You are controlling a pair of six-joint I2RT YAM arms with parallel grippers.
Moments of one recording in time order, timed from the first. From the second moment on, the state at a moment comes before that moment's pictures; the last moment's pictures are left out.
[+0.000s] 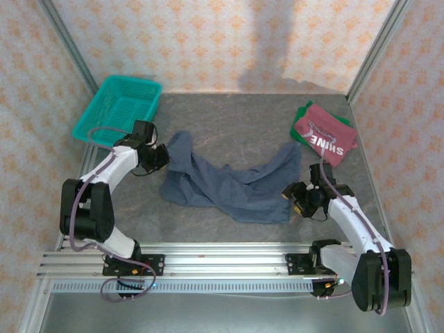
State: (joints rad) left arm -0.05 1.53 1.06 -0.64 0.23 -0.65; right arm 0.09 1.01 0.55 -0.74 -0.35 0.88
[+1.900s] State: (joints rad) left arm -0.05 1.15 1.20 -0.82 0.27 -0.64; right arm 0.25 1.30 0.92 -1.11 -0.34 0.75
